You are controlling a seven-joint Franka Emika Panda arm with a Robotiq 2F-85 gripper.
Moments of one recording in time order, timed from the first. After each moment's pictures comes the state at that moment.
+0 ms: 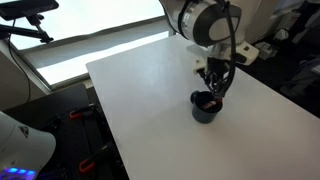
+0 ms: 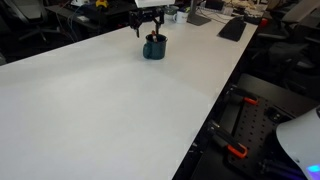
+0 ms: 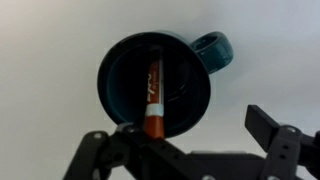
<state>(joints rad) -0.04 0.57 -0.18 -1.88 -0.02 2.48 0.37</state>
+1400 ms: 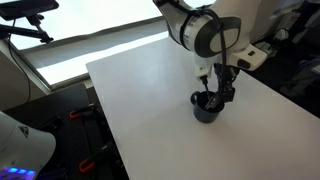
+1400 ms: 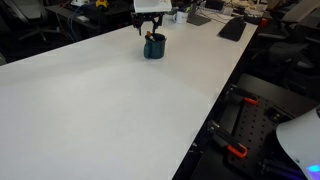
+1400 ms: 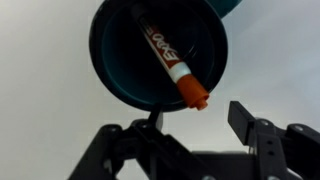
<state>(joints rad) 0.01 0.63 -0.27 -1.87 -0.02 2.66 0.50</state>
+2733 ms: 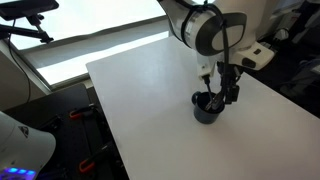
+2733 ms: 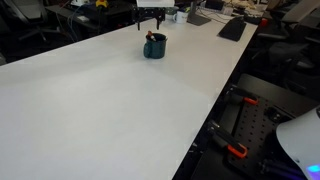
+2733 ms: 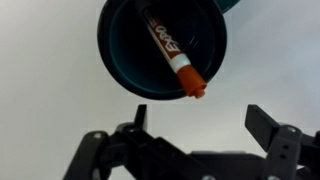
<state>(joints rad) -0.01 0.59 -0.26 -1.89 0.01 2.66 0.47</state>
